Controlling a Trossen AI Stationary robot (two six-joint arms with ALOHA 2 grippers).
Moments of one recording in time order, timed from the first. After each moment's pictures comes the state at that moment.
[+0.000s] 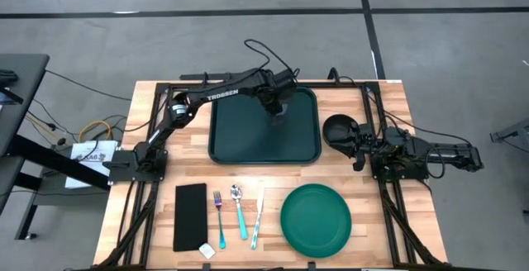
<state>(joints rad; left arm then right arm) 0.36 2.30 2.23 -1.13 0.04 0.16 -0.07 0.03 0.01 -0.01 0.00 0.39</state>
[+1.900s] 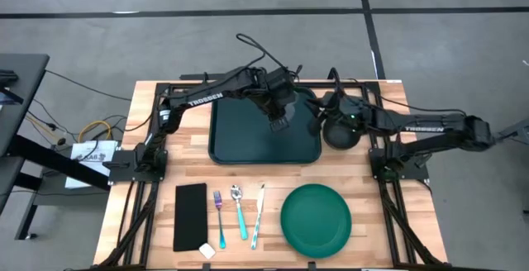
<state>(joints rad) 0.25 2.16 2.36 -1.22 0.10 -0.05 -0.20 1.05 0.71 0.01 0.39 0.04</state>
